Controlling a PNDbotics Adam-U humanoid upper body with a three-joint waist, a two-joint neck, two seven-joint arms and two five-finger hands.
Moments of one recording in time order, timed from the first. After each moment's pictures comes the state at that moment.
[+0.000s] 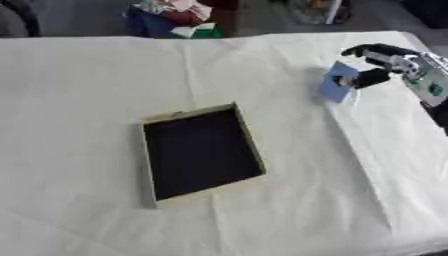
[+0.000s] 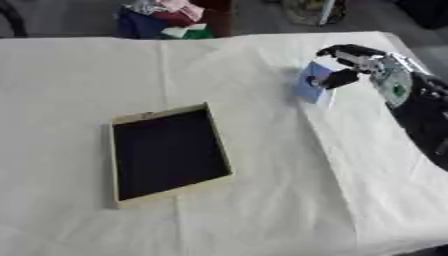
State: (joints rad) left arm -0.34 0.19 -0.15 -1.79 -0.34 -0.06 0.02; right arm -0.48 -1.00 0.03 -0.93 0.47 -0.13 0.34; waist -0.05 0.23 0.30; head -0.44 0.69
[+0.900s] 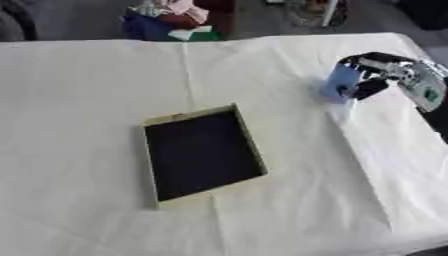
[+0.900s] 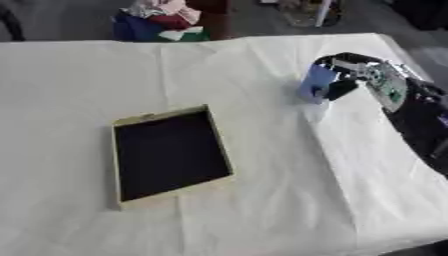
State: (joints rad) left arm -0.34 0.19 -0.15 -1.79 -0.34 -0.06 0.02; right arm -0.48 -0.98 0.04 -0.95 0.48 -0.15 0.31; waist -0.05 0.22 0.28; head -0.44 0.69
